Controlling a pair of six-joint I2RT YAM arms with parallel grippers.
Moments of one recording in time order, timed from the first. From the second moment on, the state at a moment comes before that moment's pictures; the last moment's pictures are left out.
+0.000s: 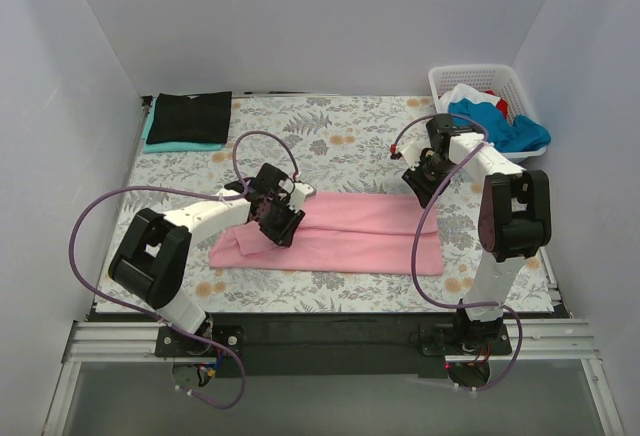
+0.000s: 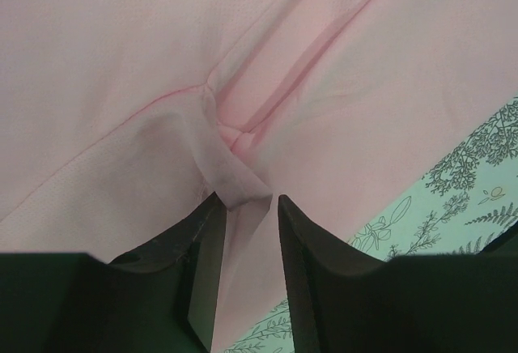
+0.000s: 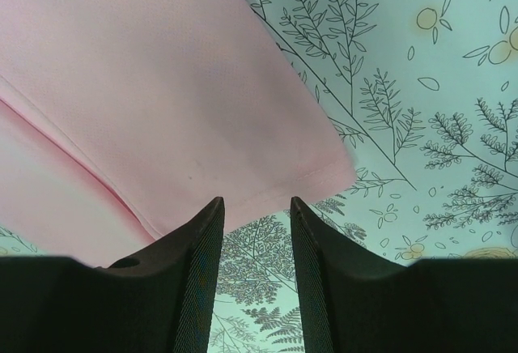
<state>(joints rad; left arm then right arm) -0.54 1.60 0.94 -0.51 0.29 0.18 0.15 1.86 1.39 -0.96 -0.23 -0.75</state>
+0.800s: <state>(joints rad) -0.39 1.52 0.91 -0.58 0.17 0.19 0.19 1.93 1.38 -0.95 -0.23 -0.77</state>
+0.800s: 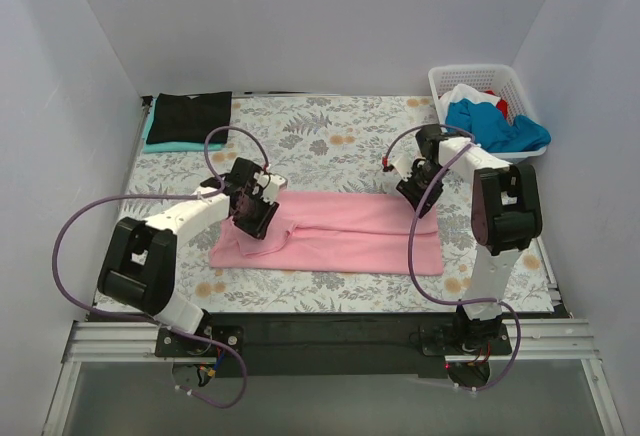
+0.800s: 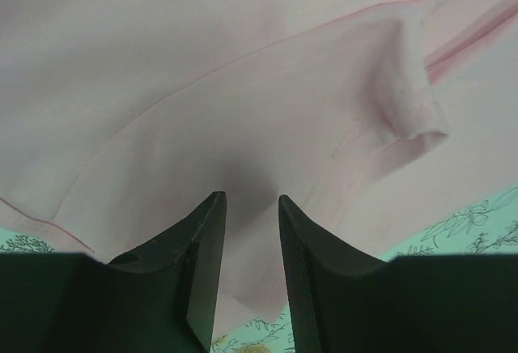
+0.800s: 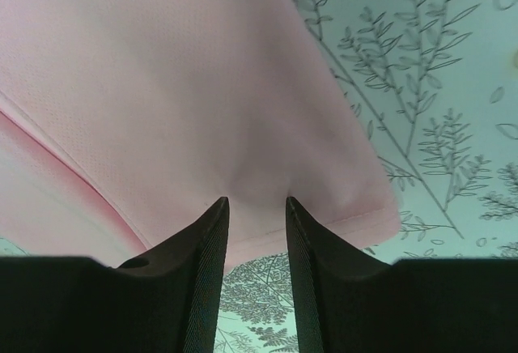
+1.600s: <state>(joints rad) -0.31 2.42 2.08 -0.58 0.18 0.29 0.47 1.56 1.00 -1.10 -0.38 -0.80</state>
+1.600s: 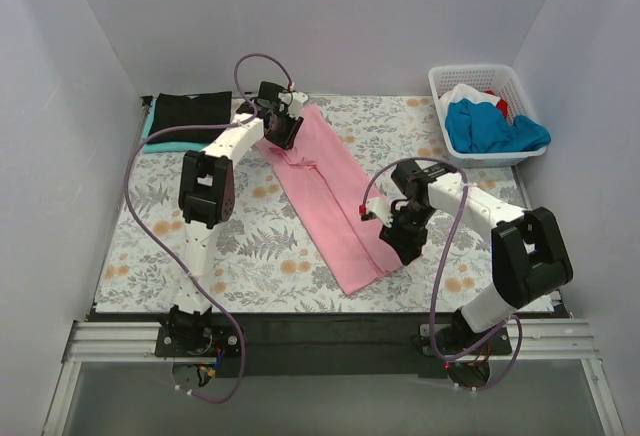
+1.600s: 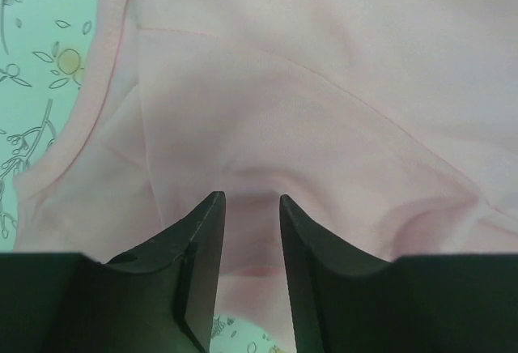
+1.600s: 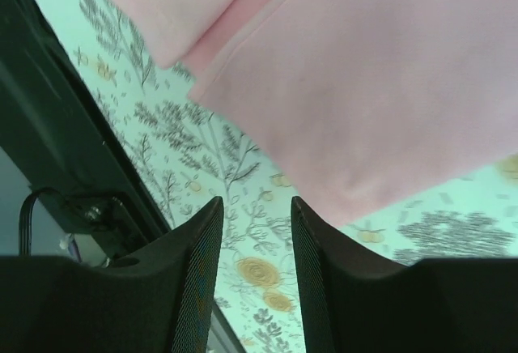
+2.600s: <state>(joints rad) -0.30 2.05 1.54 -0.50 0.35 0.04 0.85 1.87 1.18 -1.00 -0.58 -0.57</state>
